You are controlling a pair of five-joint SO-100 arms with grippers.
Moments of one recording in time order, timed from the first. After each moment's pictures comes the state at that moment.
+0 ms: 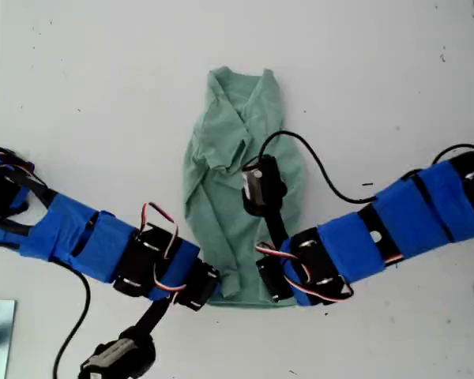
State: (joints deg) arm 0 16.0 56.4 55.9 68.5 5.4; arm 1 -18.3 66.6 59.2 76.3 -1.0
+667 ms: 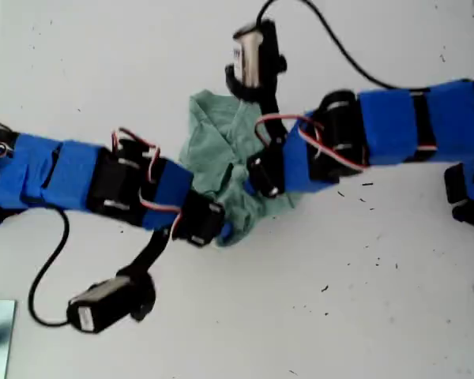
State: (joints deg) arm 0 1.9 71.9 57.3 75.1 16.9; arm 1 5.7 87.2 65.0 77.9 -30.1
